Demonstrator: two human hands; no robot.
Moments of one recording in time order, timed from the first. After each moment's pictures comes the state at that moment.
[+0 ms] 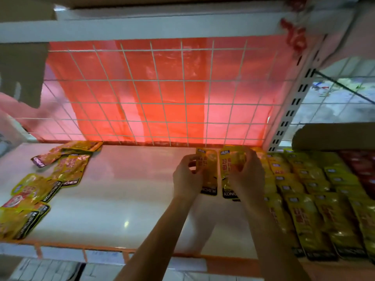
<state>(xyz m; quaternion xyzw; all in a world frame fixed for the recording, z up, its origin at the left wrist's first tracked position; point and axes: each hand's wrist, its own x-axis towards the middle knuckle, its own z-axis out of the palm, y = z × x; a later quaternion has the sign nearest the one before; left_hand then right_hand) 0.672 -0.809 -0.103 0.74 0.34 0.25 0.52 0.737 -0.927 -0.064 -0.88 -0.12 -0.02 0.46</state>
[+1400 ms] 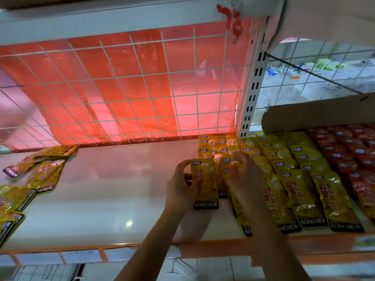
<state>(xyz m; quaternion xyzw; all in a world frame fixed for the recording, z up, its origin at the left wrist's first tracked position) 0.664 -0.867 -0.122 0.80 0.29 0.16 0.50 0.746 -1.003 -0.084 -0.88 -0.13 0.00 0.46</state>
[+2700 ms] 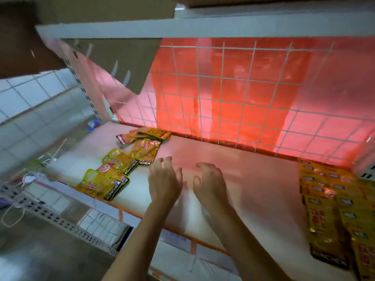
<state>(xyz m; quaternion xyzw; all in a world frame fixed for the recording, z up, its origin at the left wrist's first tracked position) 0.517 -0.676 -0.104 0.84 0.50 0.20 0.09 0.608 -0.758 -0.104 -0.84 -0.41 0.09 0.35</state>
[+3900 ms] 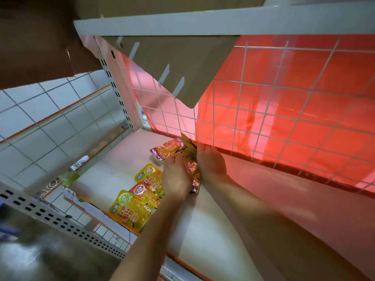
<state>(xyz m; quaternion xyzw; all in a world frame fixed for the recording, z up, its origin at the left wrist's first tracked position) 0.499 -0.522 -0.118 0.81 0.51 0.24 0.14 0.607 -0.539 -0.111 -0.82 -0.55 -0.12 0.13</state>
